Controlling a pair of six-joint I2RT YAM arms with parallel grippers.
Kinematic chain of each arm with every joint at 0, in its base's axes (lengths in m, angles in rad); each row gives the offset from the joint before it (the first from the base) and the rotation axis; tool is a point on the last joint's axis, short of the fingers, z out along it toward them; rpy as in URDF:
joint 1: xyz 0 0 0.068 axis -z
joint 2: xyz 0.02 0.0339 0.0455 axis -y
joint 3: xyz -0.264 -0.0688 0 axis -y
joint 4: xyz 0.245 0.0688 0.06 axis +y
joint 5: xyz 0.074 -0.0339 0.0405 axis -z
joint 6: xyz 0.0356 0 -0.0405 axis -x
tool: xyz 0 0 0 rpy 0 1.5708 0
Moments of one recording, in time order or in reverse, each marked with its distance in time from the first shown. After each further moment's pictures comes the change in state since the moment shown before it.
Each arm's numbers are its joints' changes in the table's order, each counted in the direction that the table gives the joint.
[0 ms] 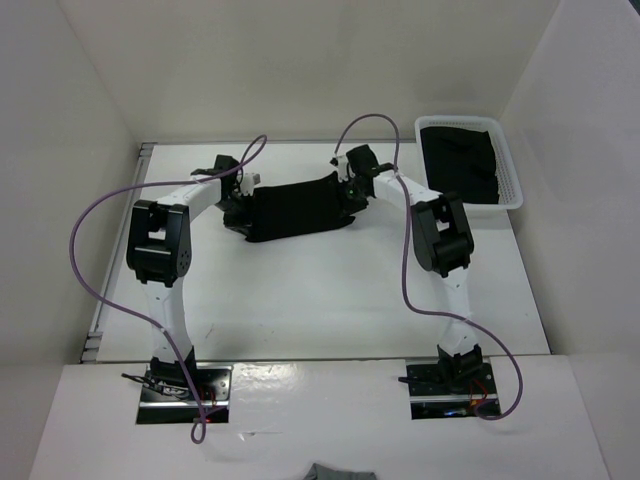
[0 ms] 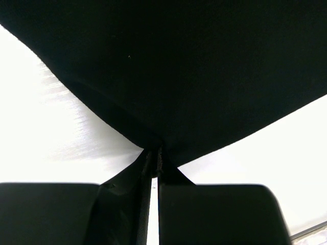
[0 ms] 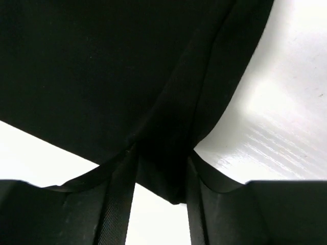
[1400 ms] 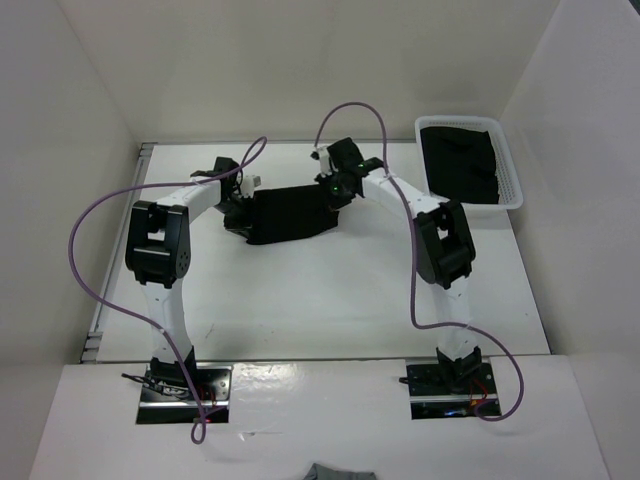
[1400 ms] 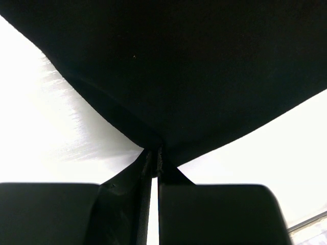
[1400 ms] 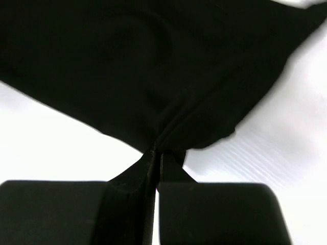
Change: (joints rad) left arm 0.000 0.015 -0.027 -0.003 0.027 0.000; right arm -0.097 0.108 0.026 0.070 0.084 0.014
